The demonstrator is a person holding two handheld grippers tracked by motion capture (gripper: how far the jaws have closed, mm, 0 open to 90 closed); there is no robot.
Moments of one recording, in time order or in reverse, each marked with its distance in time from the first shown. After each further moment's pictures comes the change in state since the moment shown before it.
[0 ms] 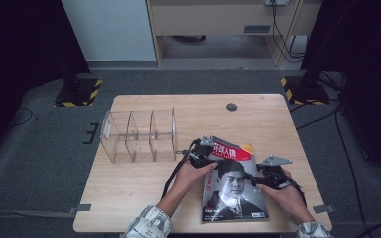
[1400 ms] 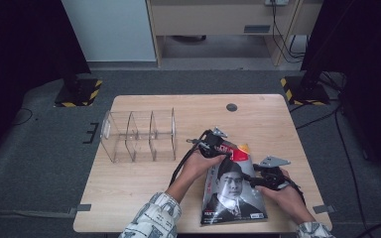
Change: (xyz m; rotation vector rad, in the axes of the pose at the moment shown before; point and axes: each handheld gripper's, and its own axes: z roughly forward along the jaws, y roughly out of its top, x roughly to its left) left arm -0.001 0.035 0.016 0.061 -0.003 0.039; right arm 0.002 -0.001 0.002 -0.023 0.041 -0.069
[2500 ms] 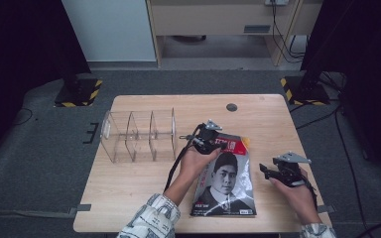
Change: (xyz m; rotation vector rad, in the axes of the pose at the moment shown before) left arm -0.005 0.014 -0.040 -0.104 0.040 -0.052; right arm -0.034 -0.005 -0.028 -0.048 -0.212 0.167
